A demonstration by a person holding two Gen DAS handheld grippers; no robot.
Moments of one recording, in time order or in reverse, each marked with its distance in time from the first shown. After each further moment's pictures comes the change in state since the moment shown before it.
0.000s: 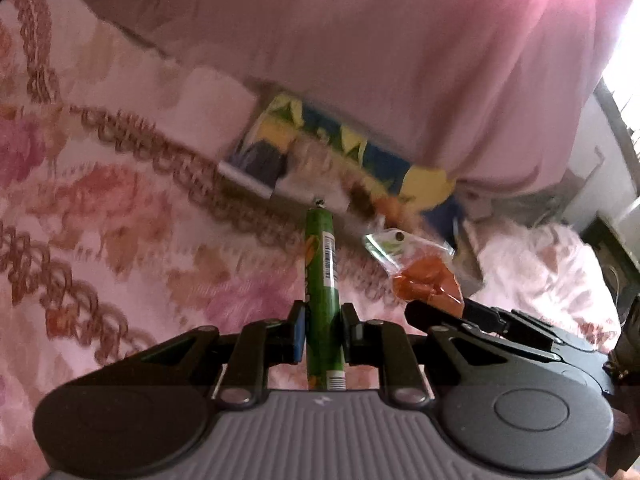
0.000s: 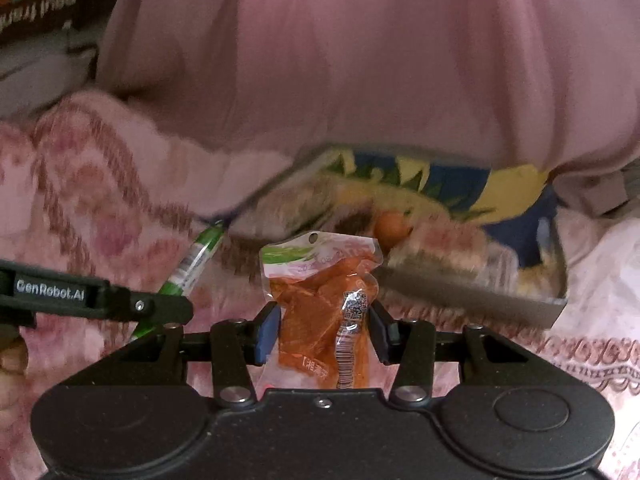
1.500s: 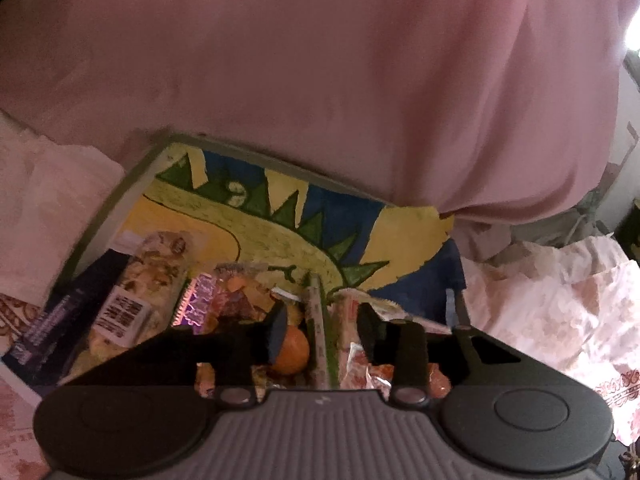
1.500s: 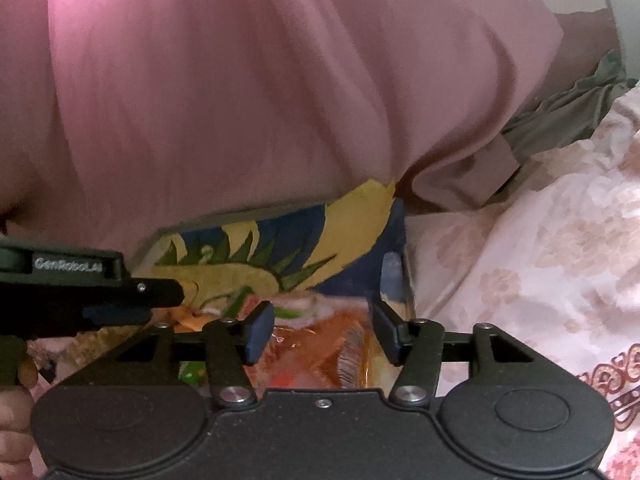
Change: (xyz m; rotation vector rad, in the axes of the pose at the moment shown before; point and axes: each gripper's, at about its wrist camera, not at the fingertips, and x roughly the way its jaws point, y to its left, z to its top) left arm 0.144 -0.093 0.090 0.115 0.014 0.096; right arm 0.038 -0.139 0.034 0.326 -0.108 -0.235
